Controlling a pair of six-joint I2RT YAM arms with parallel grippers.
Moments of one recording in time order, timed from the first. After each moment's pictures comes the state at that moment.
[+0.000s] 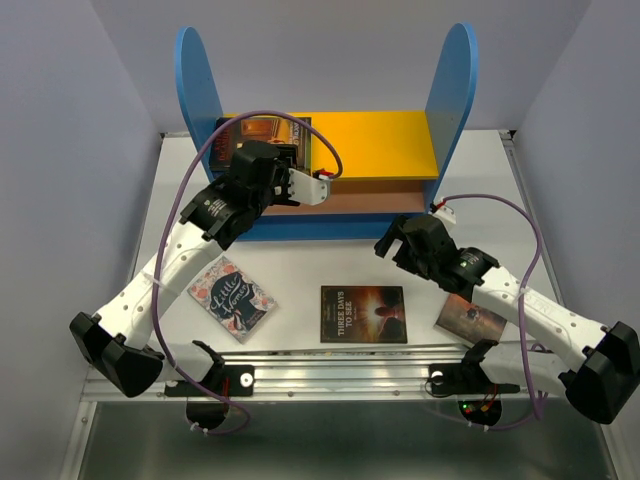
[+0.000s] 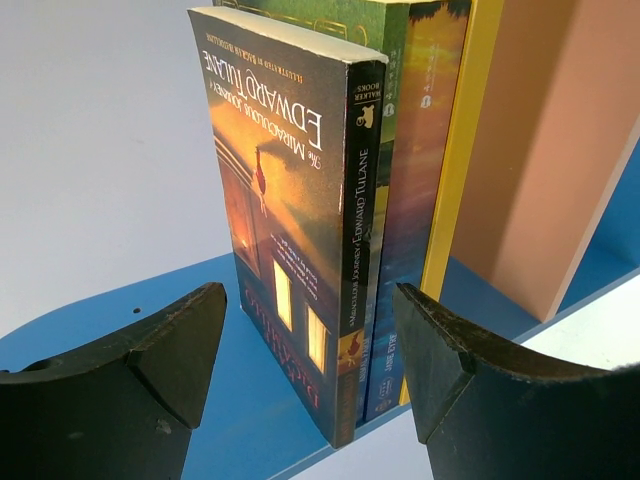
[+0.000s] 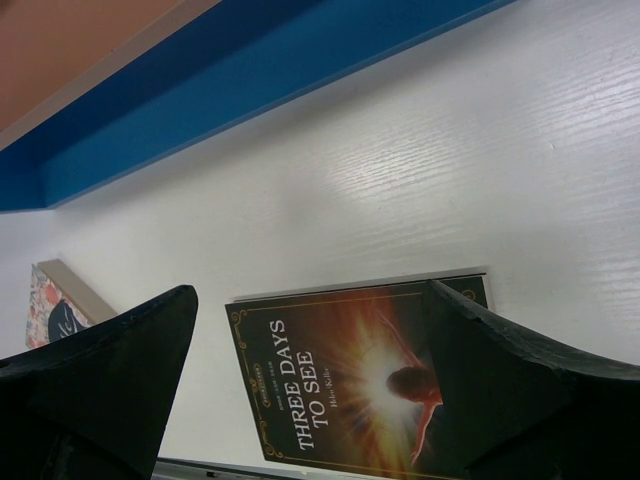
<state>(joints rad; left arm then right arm) -0.64 1.29 1.44 -0.62 -0.31 1.26 0.69 1.09 0.83 -0.49 0.36 0.99</state>
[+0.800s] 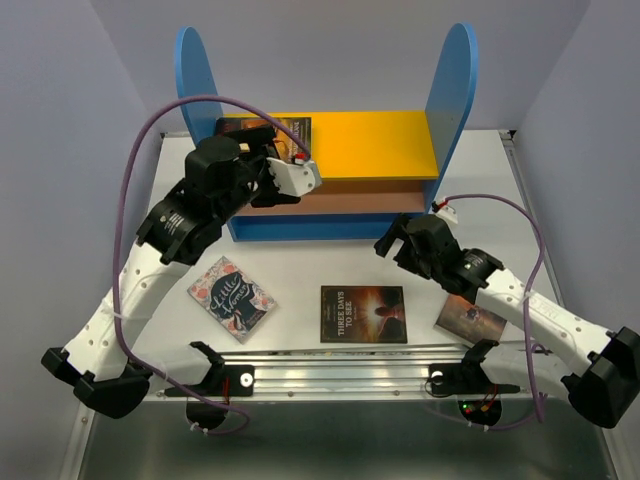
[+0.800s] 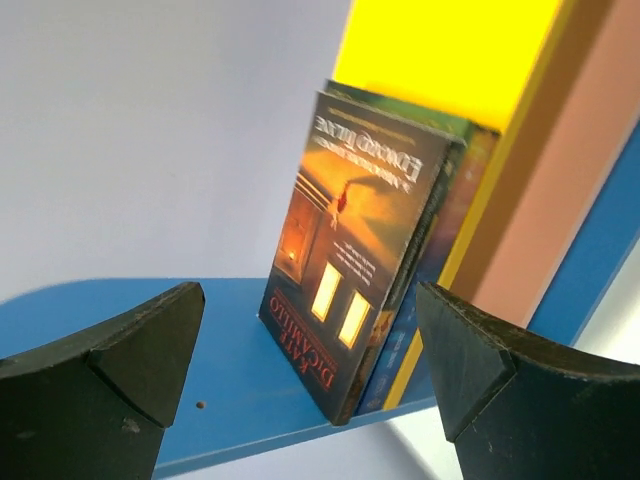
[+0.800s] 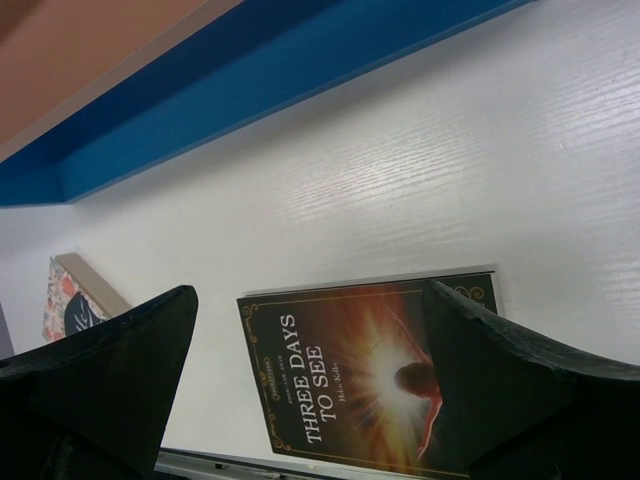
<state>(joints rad) -0.63 1.18 1.55 -0.68 -0.10 1.06 0.69 1.07 0.83 -0.49 0.35 0.99</state>
